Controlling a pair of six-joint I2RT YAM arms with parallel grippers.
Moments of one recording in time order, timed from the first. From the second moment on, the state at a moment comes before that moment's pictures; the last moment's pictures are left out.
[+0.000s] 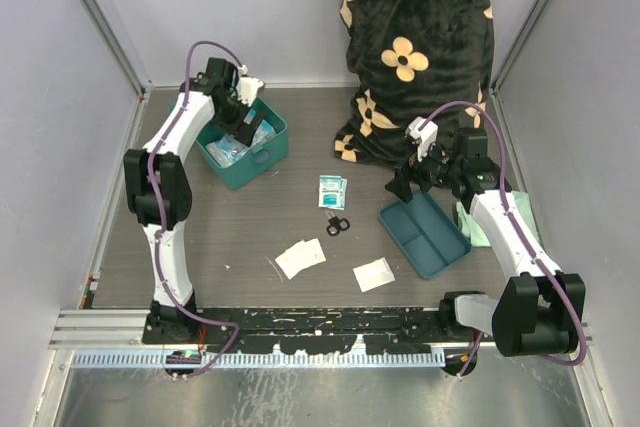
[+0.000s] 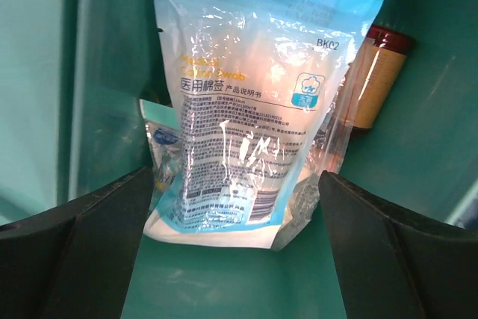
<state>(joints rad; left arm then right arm) -0.17 2.13 1.95 -0.91 0.12 0.40 0.03 1.20 0.87 -0.35 -0.70 -0.43</state>
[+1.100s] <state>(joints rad) -0.20 2.25 2.05 -0.85 0.20 0.35 0.02 1.20 0.87 -0.36 -0.70 -0.44</state>
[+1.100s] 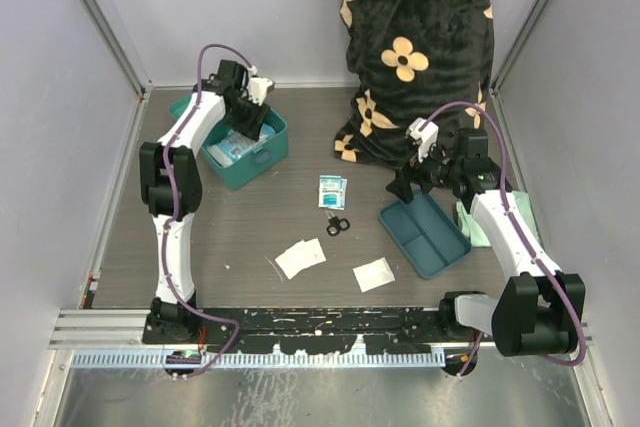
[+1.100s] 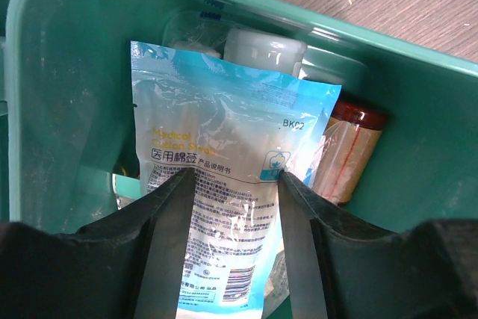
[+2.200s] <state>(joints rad) -0.20 1.56 1.42 -0.66 0.31 0.41 0.02 1.20 0.87 -0.57 -0.52 -0.56</state>
